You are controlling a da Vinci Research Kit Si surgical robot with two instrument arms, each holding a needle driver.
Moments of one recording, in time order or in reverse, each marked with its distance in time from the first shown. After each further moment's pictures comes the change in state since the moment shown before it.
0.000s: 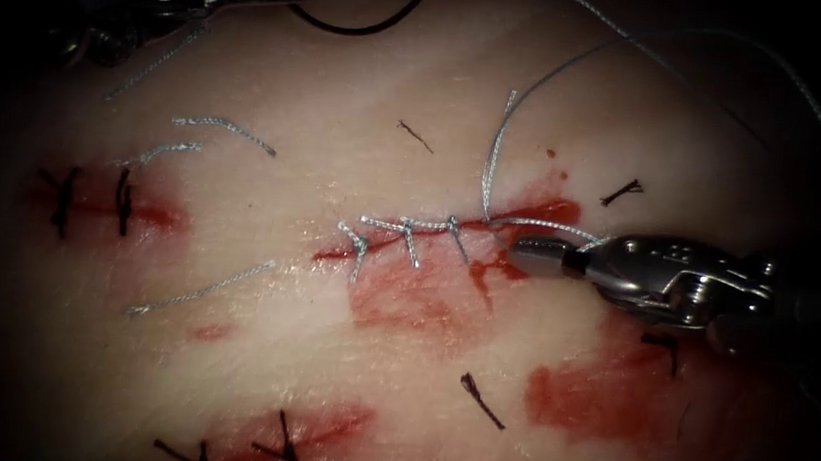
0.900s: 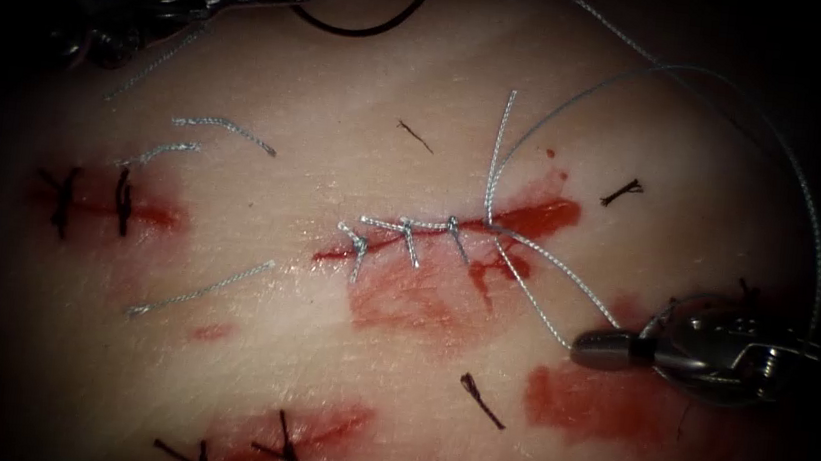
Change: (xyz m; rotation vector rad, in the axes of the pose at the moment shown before) right arm -0.005 -0.004 -0.008 0.233 -0.239 0.106; left arm 0.000 0.000 0.000 0.002 0.001 0.000
